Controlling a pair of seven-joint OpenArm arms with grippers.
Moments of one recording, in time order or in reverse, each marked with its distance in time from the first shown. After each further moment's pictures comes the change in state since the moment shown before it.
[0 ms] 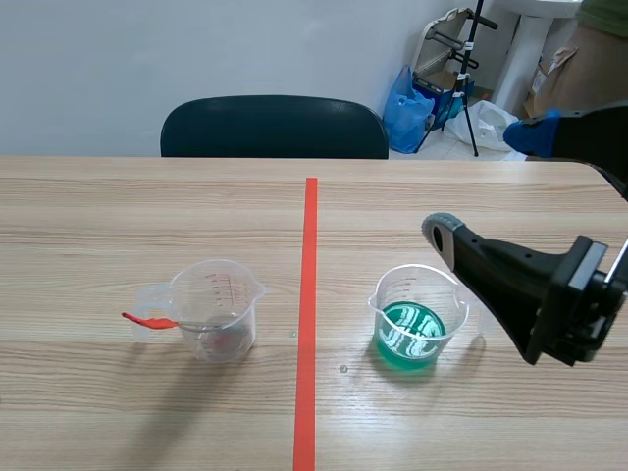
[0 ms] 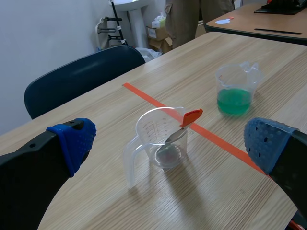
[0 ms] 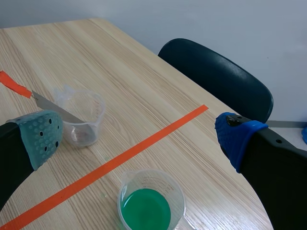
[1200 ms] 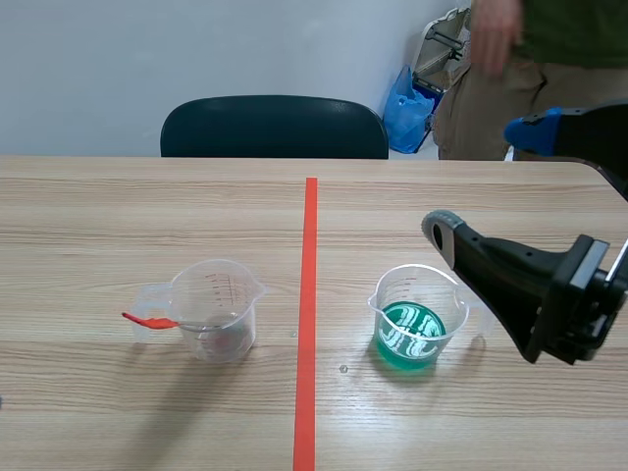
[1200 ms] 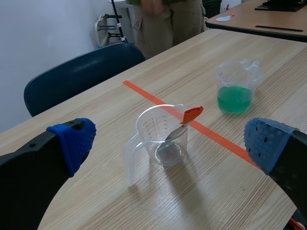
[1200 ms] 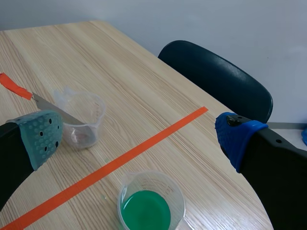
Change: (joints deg) left arm 0.0 0.0 0.0 0.0 0.0 0.0 0.7; right arm 0.0 0.0 0.0 0.0 0.0 0.0 0.5
